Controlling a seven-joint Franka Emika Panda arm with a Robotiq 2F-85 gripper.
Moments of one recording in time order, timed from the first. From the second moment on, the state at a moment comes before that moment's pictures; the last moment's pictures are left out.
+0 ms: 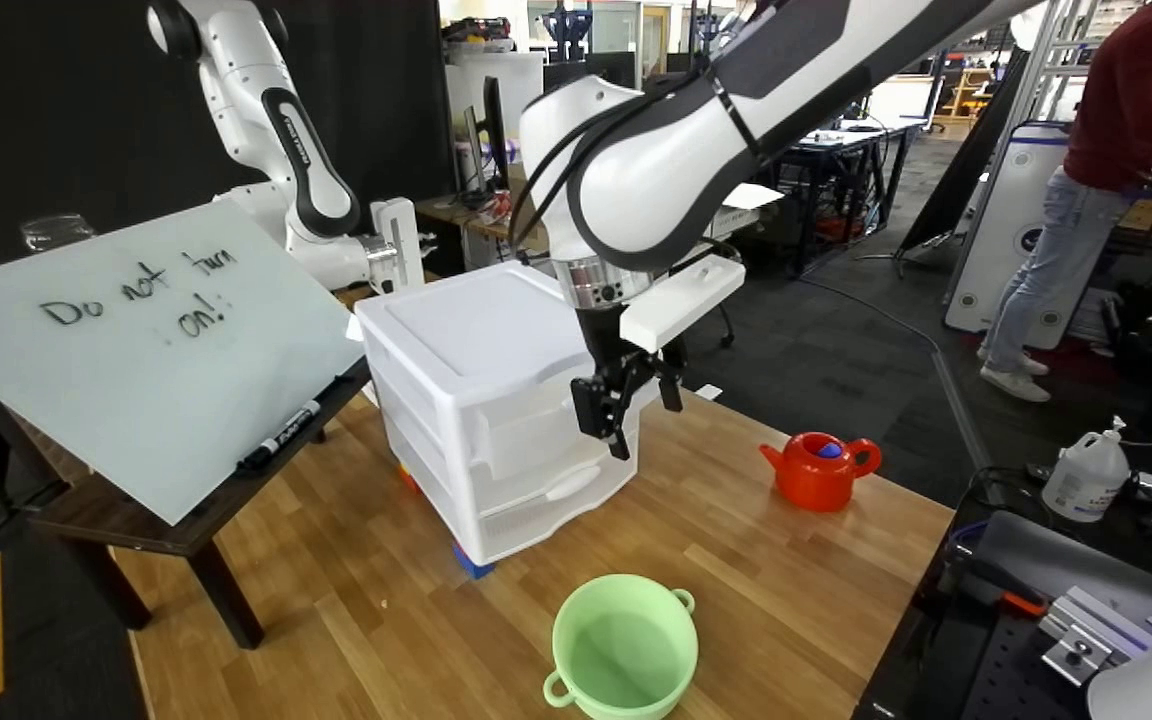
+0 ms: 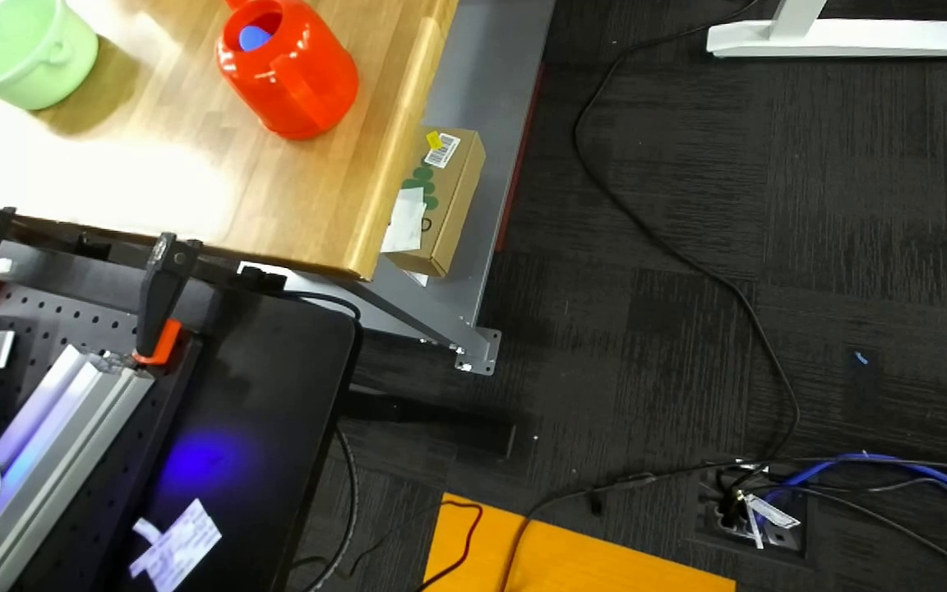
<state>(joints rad) 0.21 0.18 0.13 -2.07 -0.08 2.00 0.35</state>
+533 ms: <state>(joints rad) 0.25 0.24 0.15 -2.16 -0.09 2.26 0.38</state>
